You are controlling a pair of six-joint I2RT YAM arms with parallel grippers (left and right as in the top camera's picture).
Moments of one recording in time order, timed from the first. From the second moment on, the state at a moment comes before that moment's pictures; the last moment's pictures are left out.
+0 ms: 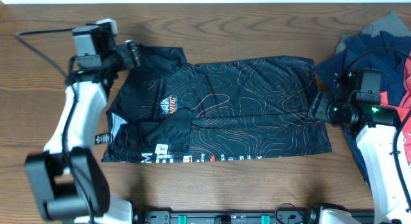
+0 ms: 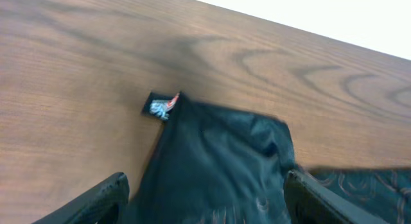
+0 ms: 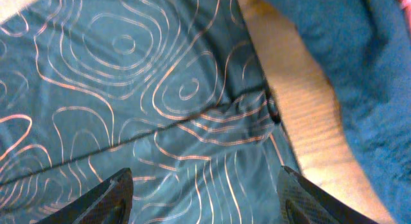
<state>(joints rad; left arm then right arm) 0.11 1.69 1.19 -0.21 0.23 -0.18 -0.13 1.29 0.96 -0.79 -0.12 0.24</state>
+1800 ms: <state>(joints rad) 0.05 1.94 1.46 -0.49 0.36 -0.30 -0.12 1.80 0.96 0.12 -0.15 0.19</state>
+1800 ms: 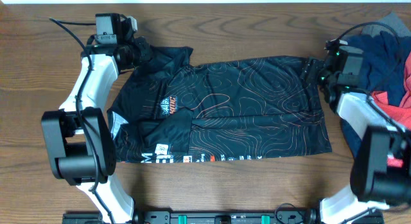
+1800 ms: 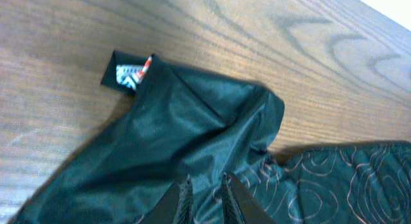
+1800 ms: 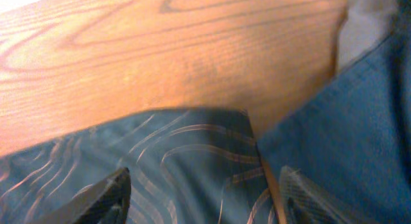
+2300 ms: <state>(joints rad) 0.05 1.96 1.46 -0.30 0.32 -0.29 -0.12 2.01 1.03 0.24 -0.14 0.19</state>
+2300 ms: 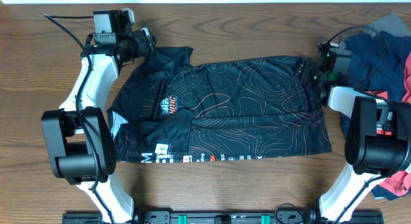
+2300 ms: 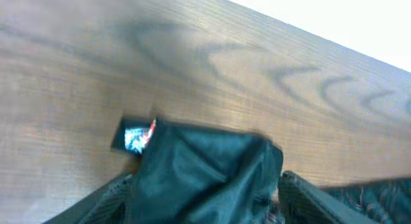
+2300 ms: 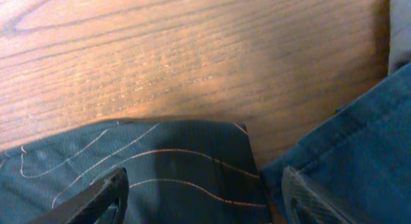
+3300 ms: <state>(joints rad) -0.04 2.23 1.47 -0.16 0.19 -0.25 -0.12 1.99 1.06 0.05 -0.15 0.18</state>
